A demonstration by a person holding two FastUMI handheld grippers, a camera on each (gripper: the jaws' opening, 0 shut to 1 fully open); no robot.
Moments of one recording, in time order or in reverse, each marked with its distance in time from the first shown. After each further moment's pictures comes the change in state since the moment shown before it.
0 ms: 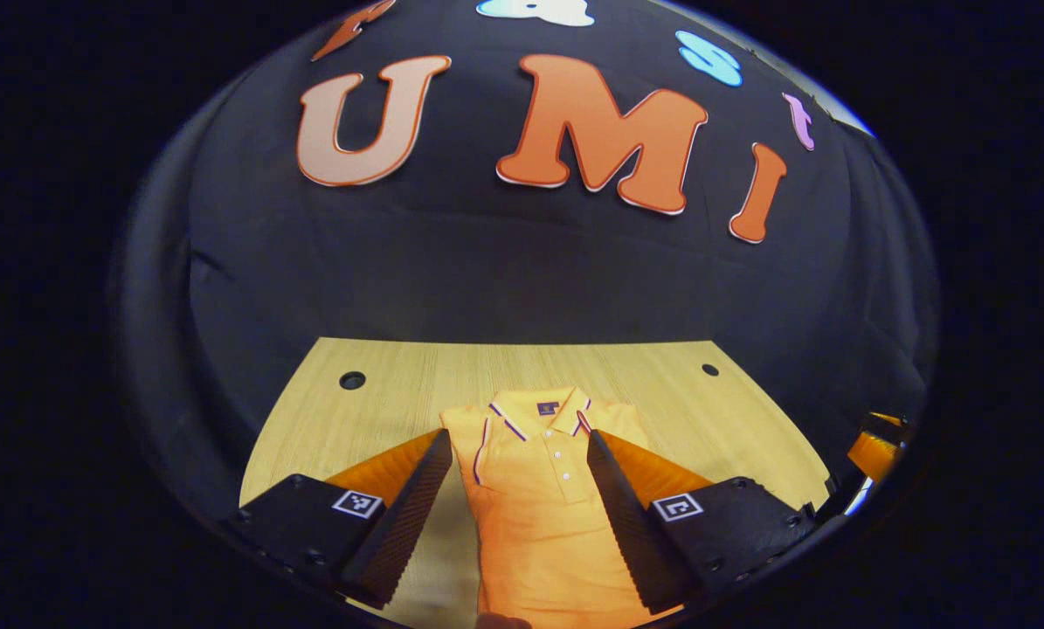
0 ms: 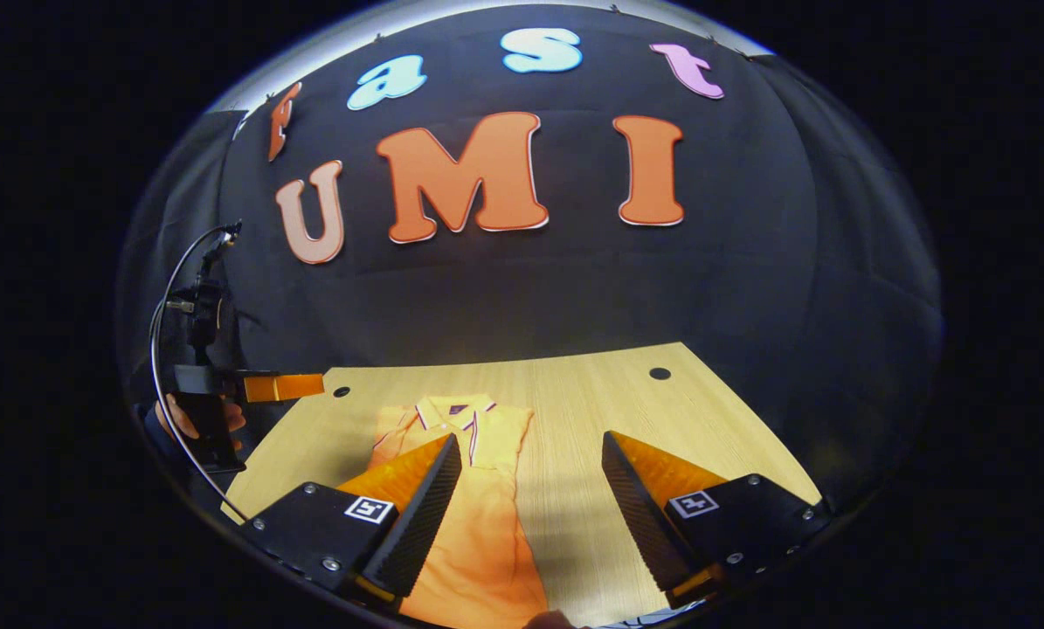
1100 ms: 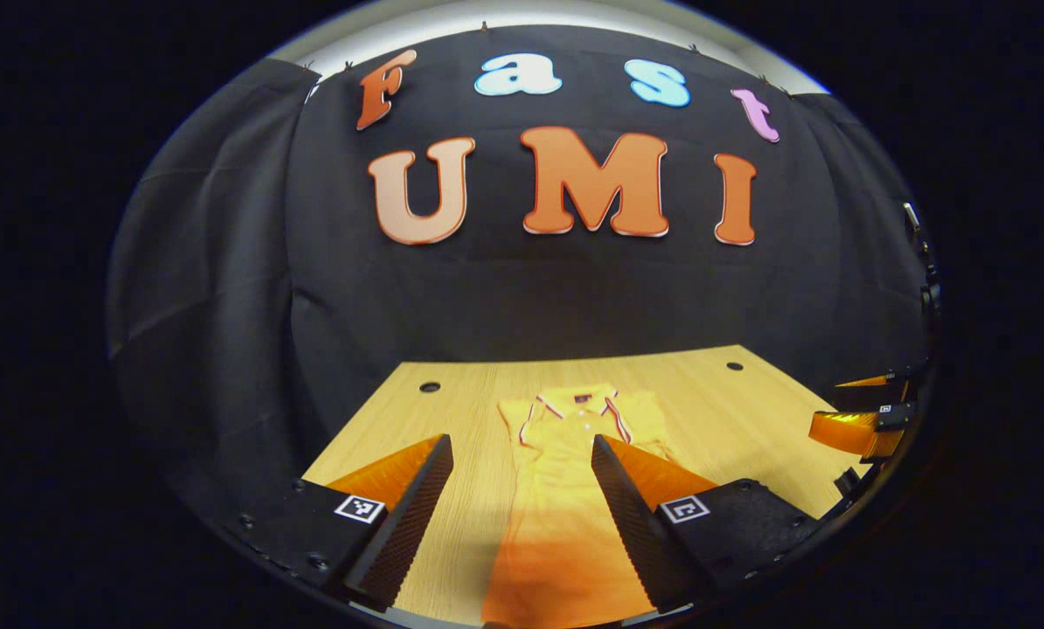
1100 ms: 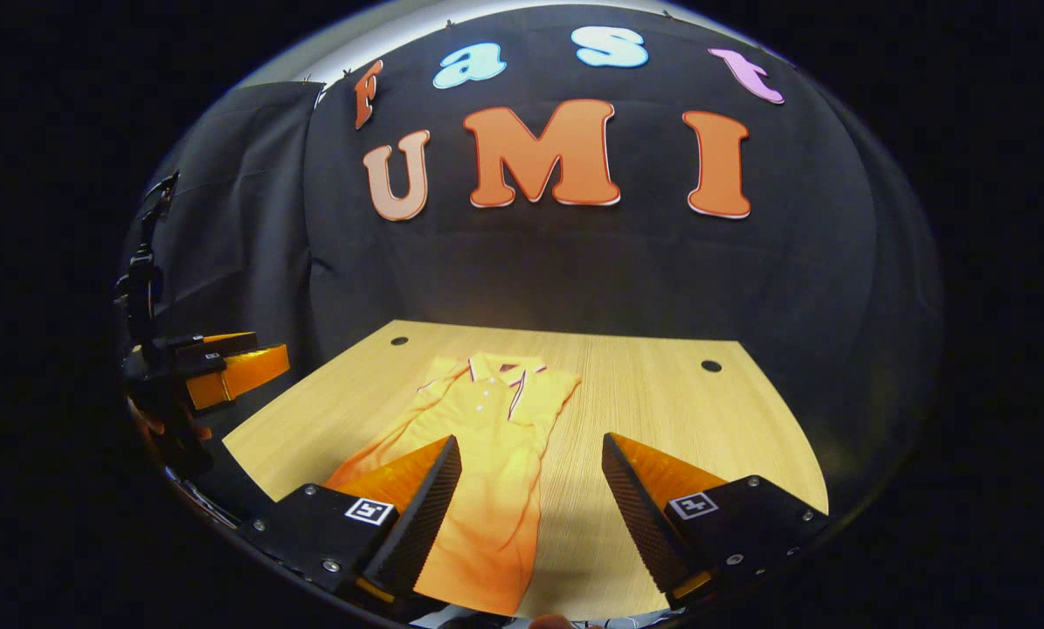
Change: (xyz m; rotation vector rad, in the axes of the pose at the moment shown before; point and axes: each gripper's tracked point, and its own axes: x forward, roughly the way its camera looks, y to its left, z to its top) left arm -0.144 -0.017 -0.105 0.089 -0.098 0.203; right arm -0.033 0.002 -0.081 -0.118 0.109 0.198
